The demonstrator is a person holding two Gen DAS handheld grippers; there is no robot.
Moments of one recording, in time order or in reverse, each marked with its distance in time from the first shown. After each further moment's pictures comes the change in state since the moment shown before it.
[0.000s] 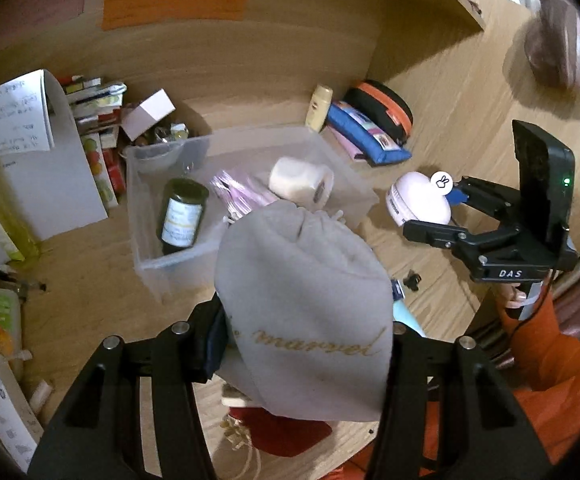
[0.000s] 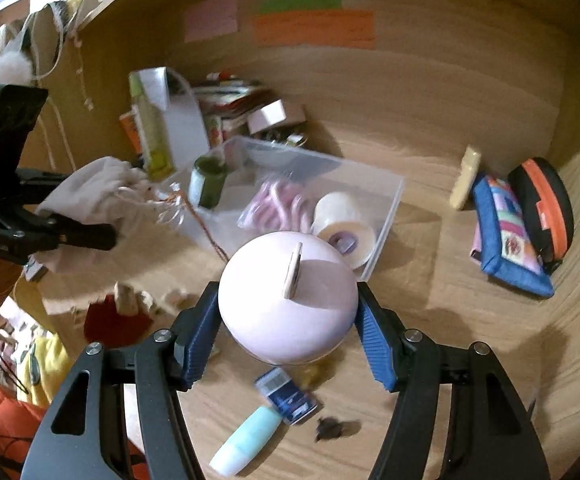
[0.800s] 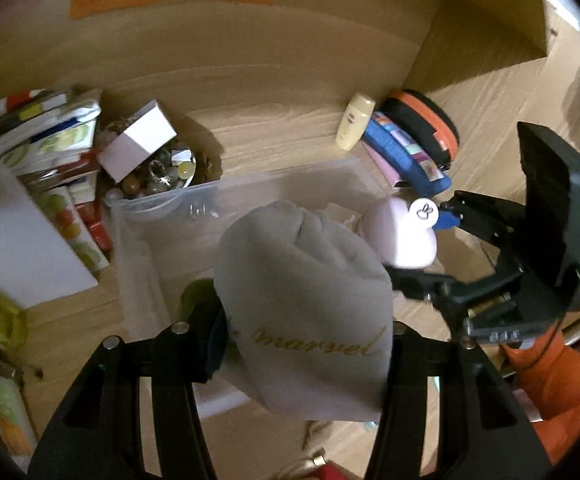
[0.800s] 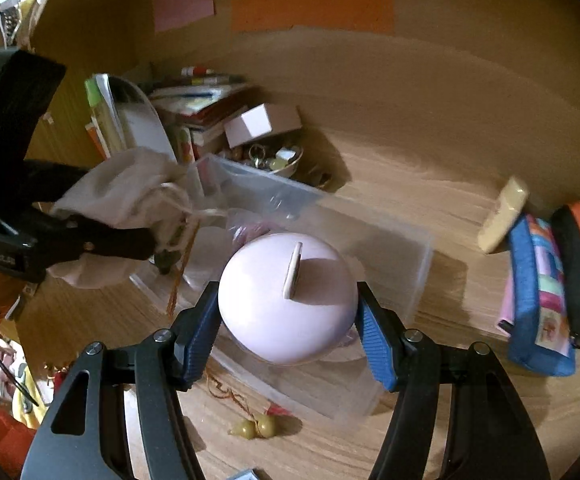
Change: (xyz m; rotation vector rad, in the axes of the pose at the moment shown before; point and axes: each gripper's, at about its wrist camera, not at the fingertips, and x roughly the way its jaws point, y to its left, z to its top) left arm 0.082 0.044 0.077 -0.013 0.069 -0.010; right arm 0.092 -0.004 0.059 -0.024 0.096 0.035
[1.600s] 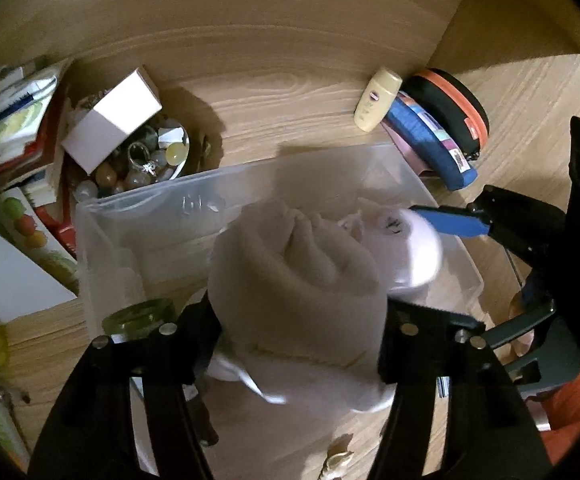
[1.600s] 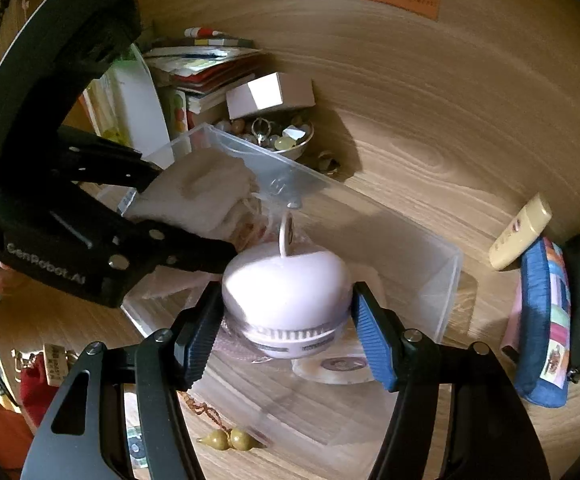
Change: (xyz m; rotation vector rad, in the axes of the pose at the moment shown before) left arm 0.049 0.021 0.014 -0.010 0.080 -0.008; right arm 0.024 0.011 0.009 -0.088 0.048 -0.072
